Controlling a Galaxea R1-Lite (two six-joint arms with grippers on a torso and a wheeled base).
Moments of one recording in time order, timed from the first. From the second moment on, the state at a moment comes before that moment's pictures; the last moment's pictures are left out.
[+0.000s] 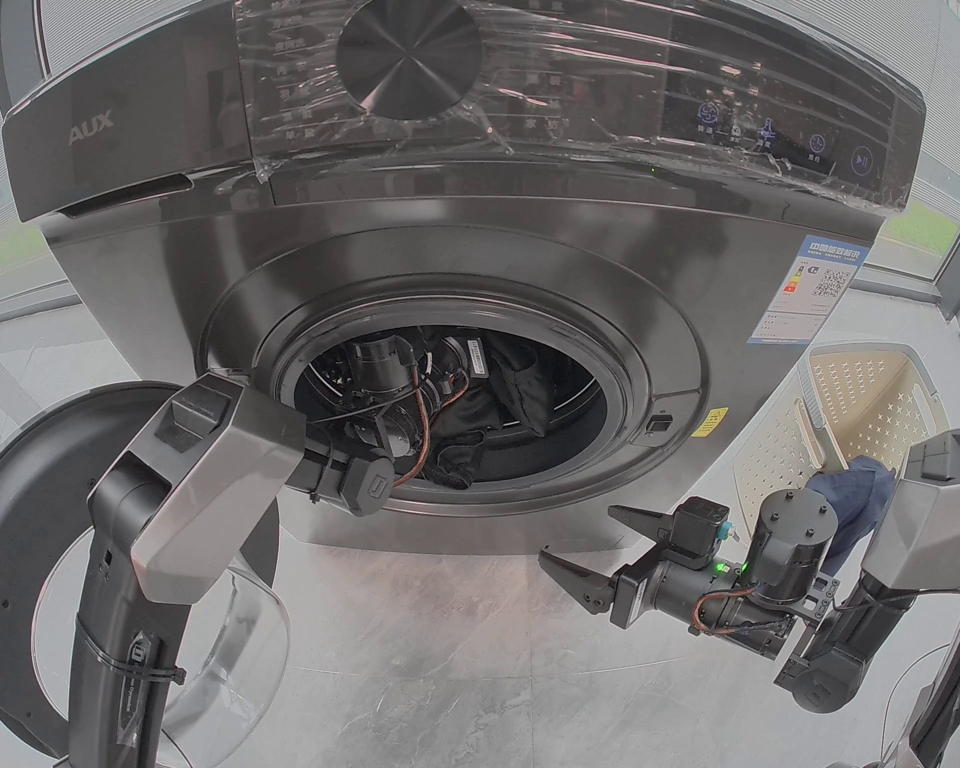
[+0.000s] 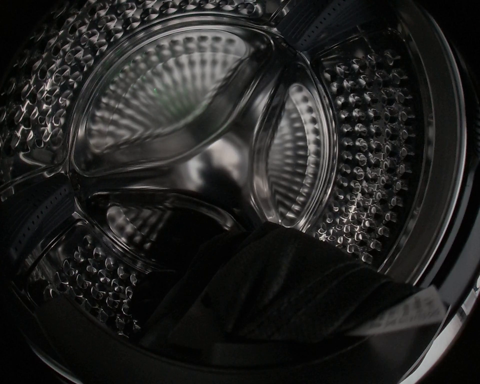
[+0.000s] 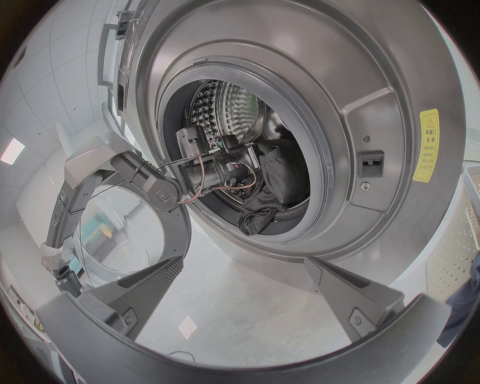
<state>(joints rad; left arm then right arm) -0.49 2.47 -1.66 -1.01 0.09 -0.12 0.67 2.01 -0.35 -1.55 0.08 0.14</state>
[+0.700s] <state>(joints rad) -0.51 2.41 -1.48 -0.79 0.05 -0.23 0.68 2.01 -0.36 -1.55 0.07 0.14</state>
